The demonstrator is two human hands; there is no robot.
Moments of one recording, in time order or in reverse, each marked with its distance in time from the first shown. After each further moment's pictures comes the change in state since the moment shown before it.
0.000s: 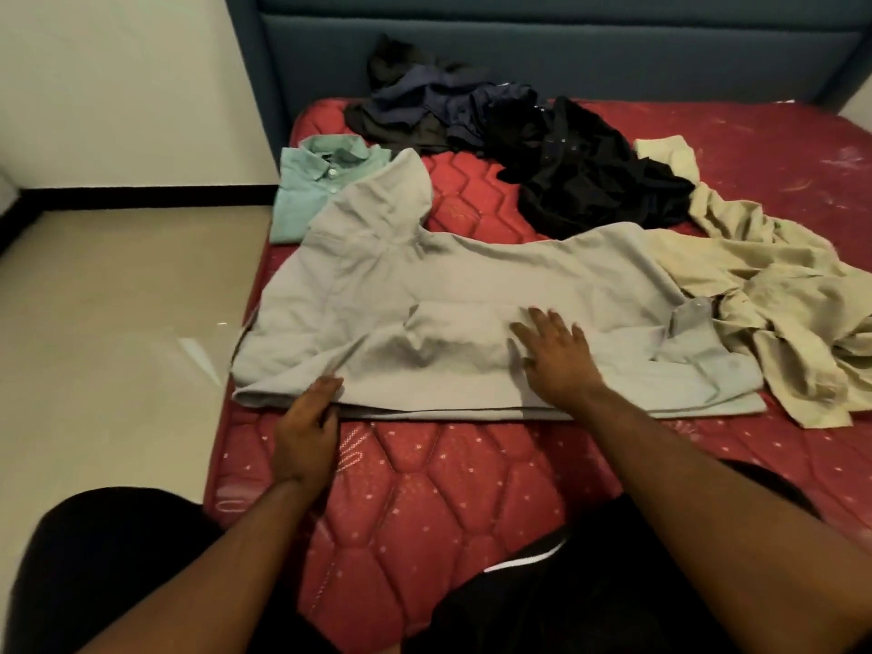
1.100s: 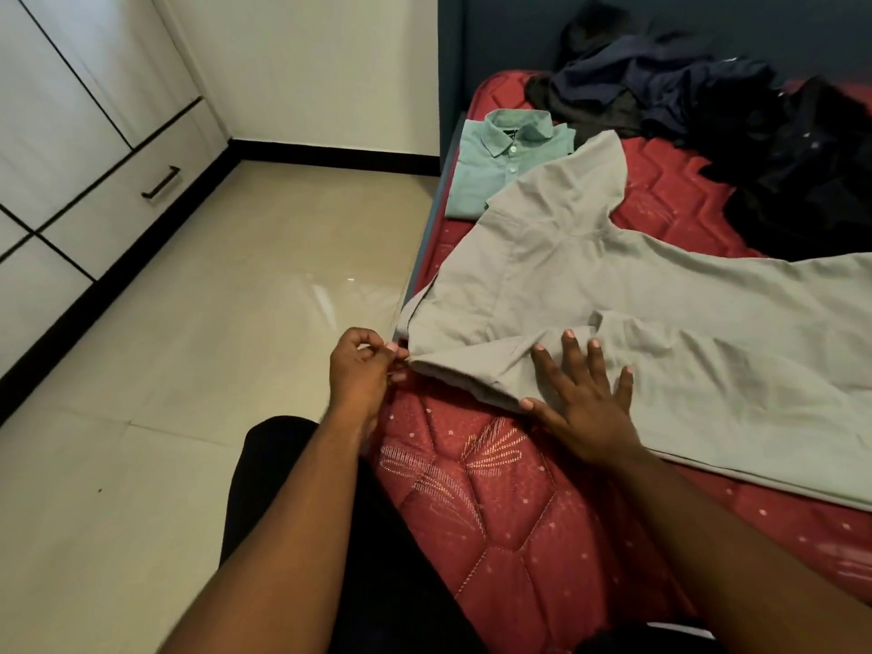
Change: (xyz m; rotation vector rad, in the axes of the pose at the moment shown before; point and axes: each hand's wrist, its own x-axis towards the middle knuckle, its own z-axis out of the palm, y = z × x) left_hand 0.053 -0.039 -0.110 -0.719 0.205 -0.810; right_hand 0.010 -0.159 0.060 0.086 -0.176 -0.189
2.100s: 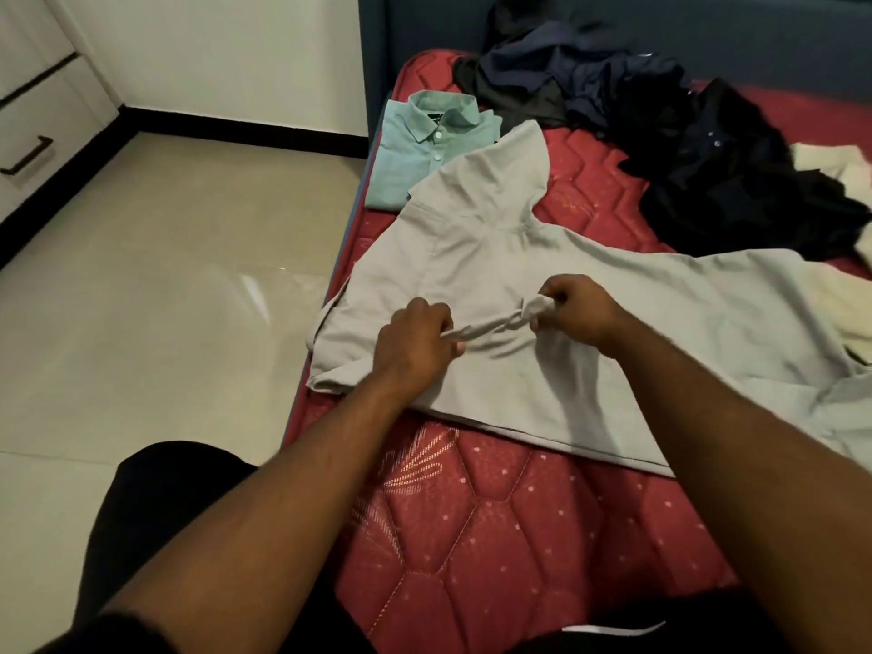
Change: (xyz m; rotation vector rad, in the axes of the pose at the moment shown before) left_hand 0.007 -0.007 0.141 1.138 -0.429 0.544; right_hand 0.084 0.082 -0.101 0.494 0.034 0.181
